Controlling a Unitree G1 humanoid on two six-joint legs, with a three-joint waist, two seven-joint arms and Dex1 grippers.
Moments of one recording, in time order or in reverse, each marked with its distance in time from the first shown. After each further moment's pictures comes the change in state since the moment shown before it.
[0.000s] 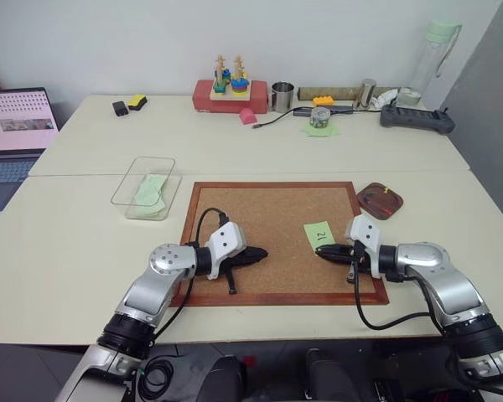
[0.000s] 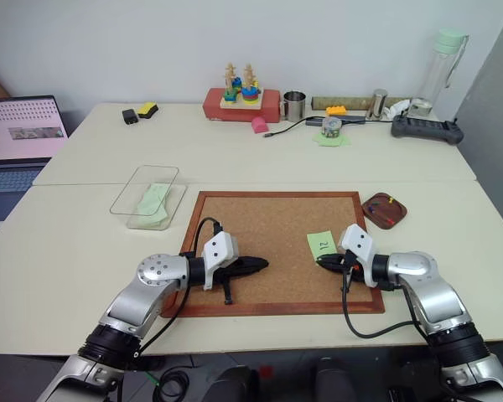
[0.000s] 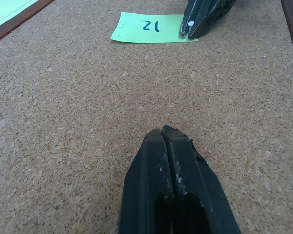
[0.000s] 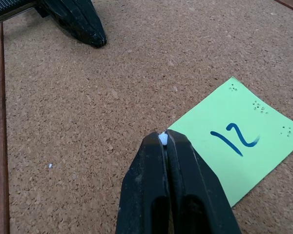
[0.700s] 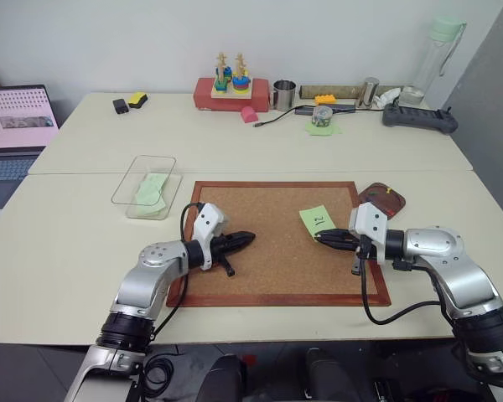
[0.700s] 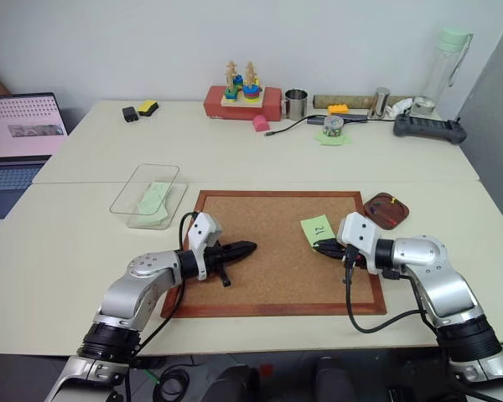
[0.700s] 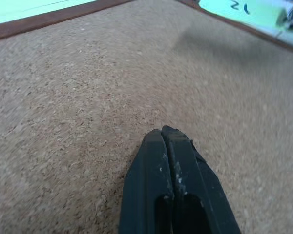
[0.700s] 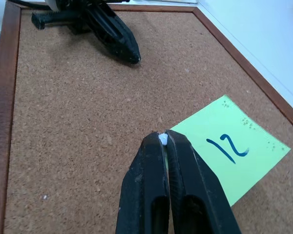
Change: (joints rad) left arm -0.002 -0.069 0.200 -0.090 -0.279 0.431 0.099; right arm -0.038 -0.050 -0.007 -0.123 -0.064 -0.139 0.002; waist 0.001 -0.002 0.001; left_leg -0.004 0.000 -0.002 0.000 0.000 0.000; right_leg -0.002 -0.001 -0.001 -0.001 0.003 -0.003
